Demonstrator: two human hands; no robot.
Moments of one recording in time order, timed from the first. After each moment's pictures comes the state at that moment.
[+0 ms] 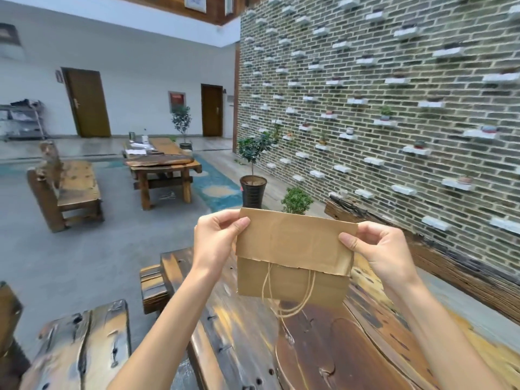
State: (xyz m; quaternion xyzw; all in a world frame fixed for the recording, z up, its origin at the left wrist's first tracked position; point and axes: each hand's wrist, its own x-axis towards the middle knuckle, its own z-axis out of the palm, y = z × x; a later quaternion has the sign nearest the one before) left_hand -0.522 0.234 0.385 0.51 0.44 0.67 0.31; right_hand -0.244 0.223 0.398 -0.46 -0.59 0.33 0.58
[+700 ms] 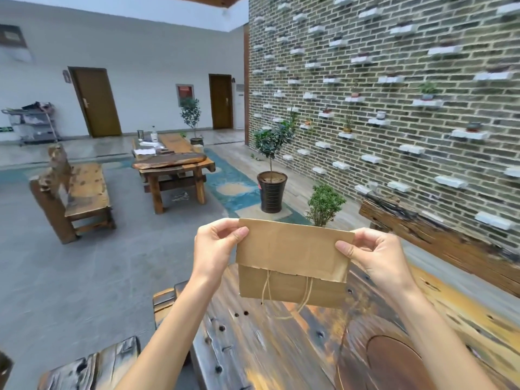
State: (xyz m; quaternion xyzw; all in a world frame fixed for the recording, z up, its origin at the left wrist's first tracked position) left_hand -0.655 0.518 0.344 0.50 0.49 0.63 0.32; right_hand -0.373 0.511 0.350 -0.47 -0.59 0.35 0.55
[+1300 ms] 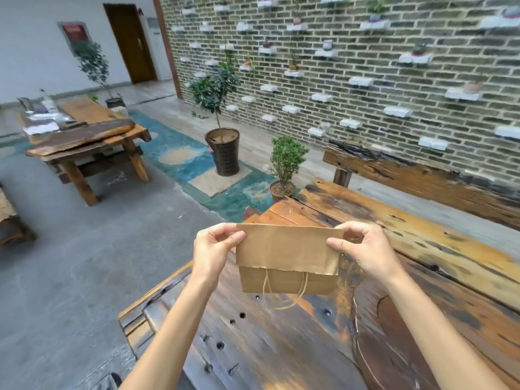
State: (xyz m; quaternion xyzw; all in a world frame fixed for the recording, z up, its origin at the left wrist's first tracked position) left_hand -0.686 0.735 0.249 0.54 0.49 0.51 0.46; right_hand -0.403 0.662 0.260 -0.62 -0.56 0.29 0.47
